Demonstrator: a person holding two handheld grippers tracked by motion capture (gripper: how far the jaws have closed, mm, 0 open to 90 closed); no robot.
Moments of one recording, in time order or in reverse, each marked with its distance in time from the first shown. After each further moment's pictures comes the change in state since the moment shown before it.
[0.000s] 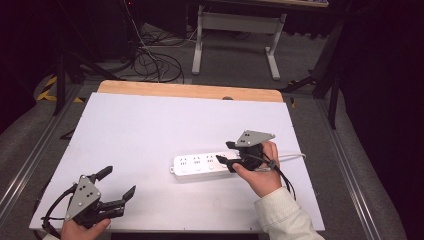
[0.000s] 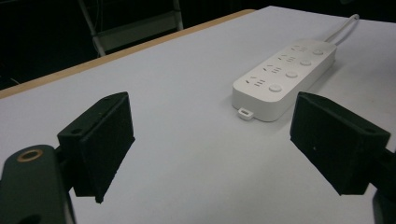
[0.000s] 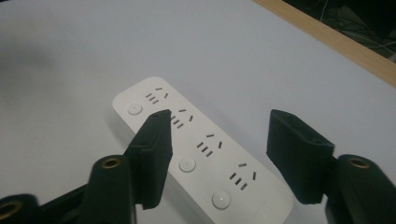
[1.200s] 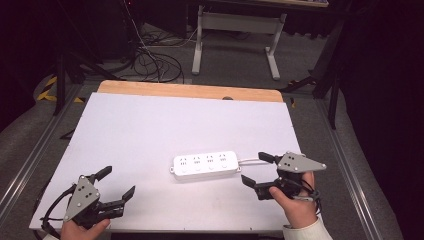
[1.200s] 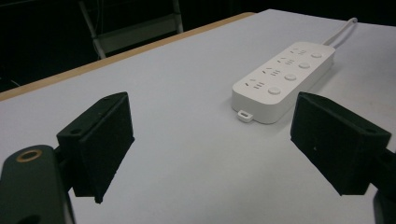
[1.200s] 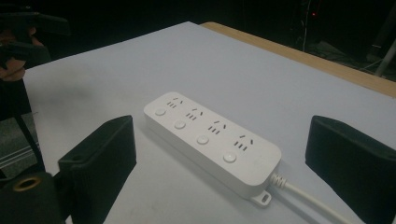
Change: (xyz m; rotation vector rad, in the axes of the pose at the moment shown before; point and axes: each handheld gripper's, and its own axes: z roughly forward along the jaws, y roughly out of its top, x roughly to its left) left arm 0.000 0.000 -0.002 -0.013 -0.001 0.000; right arm 0.014 -0.052 -0.082 -0.219 -0.017 0.114
